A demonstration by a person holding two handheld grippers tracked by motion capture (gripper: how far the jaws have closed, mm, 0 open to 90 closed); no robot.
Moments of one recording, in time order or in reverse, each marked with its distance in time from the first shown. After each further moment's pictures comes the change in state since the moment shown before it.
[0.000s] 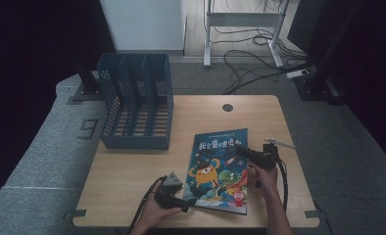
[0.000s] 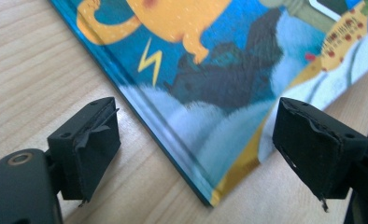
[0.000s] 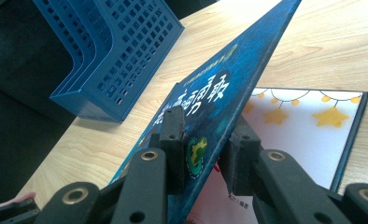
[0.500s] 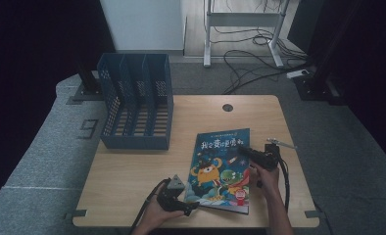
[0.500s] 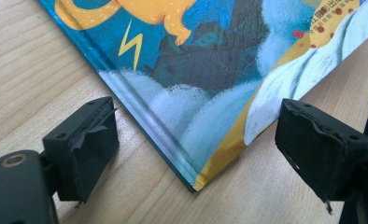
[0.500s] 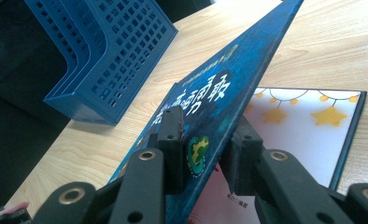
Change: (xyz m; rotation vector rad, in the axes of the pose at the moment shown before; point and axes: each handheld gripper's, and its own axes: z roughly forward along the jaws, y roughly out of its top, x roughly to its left) left arm -0.007 -0.001 0.006 0.018 -0.002 0.034; right arm -0.003 0.001 -0.003 -0.007 -0.017 -0.003
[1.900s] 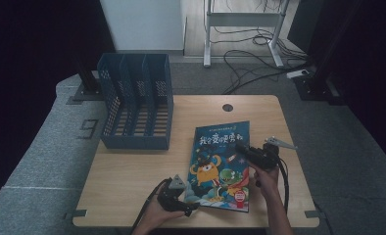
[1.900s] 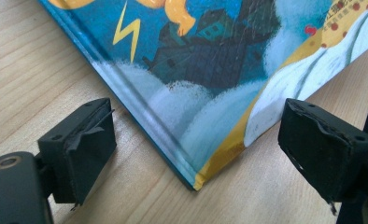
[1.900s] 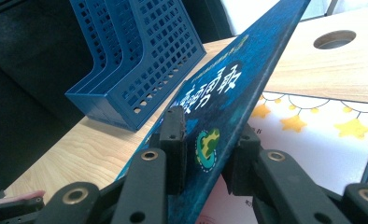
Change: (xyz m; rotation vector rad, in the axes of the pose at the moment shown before) left arm -0.002 0.003 0.000 0.024 0.008 0.020; right arm 0.033 0.006 -0.011 -0.072 0.047 -0.171
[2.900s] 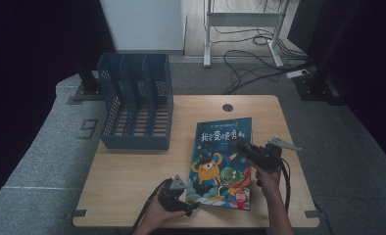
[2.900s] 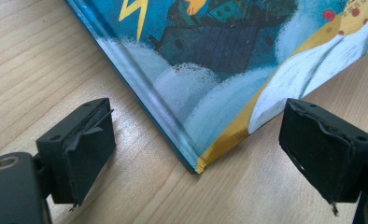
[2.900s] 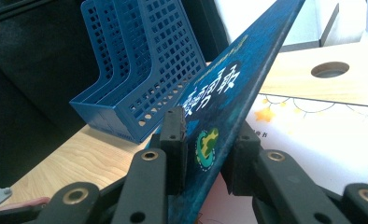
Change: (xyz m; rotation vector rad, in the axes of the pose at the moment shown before) left arm -0.001 0.000 0.002 -0.008 0.033 0.004; right arm 0.016 0.009 -0.012 -0.061 -0.004 -0.067
